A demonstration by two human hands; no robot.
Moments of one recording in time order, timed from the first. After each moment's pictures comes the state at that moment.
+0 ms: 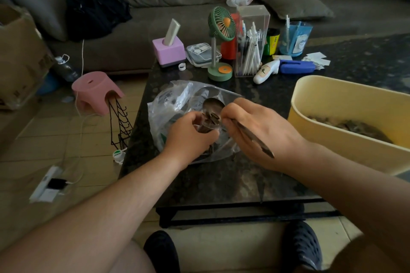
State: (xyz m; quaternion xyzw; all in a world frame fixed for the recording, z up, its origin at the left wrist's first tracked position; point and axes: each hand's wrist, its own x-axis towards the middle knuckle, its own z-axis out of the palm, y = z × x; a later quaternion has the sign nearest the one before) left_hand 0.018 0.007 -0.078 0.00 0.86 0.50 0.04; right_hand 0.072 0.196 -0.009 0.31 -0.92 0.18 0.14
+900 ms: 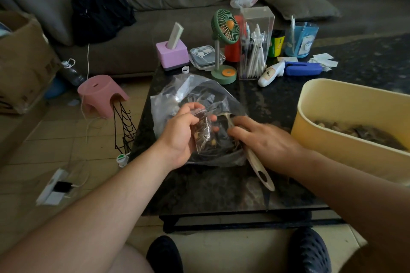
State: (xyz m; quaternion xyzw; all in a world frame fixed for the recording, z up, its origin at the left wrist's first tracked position) left_hand -0.004 0.000 -0.066 -0.05 0.60 0.78 0.15; right_hand 0.033 0.224 -0.065 0.26 -0.96 0.12 -0.02
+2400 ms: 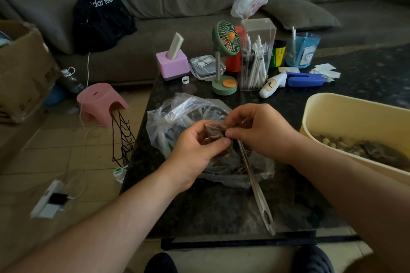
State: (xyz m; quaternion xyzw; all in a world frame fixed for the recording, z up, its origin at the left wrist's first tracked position) left_hand 0.005 0.018 -0.071 0.05 0.67 0.74 0.10; right_hand 0.002 0.206 -0.021 0.10 -0.90 0.42 0.00
